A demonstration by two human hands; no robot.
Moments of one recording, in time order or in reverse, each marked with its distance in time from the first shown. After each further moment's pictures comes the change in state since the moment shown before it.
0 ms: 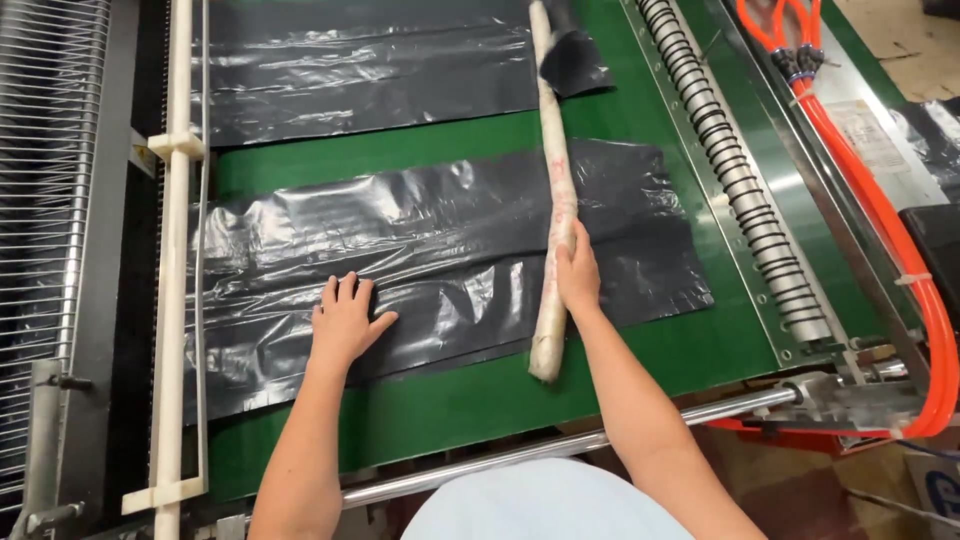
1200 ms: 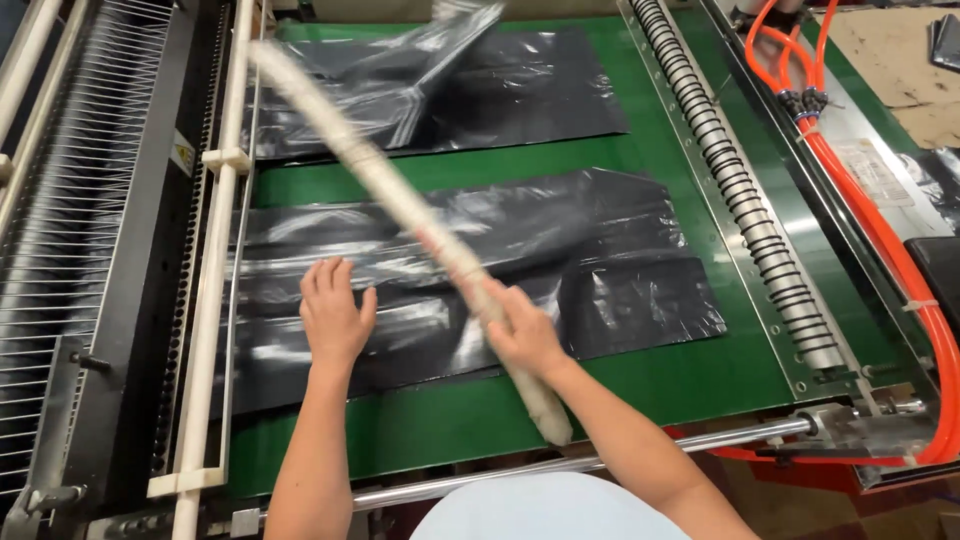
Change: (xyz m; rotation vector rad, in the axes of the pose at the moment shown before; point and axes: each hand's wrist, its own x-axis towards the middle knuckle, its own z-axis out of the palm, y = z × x) left_hand -0.015 -0.013 -0.029 -0.117 0.911 0.049; right_hand -0.087 -0.036 0.045 -0.063 -0.160 -0.741
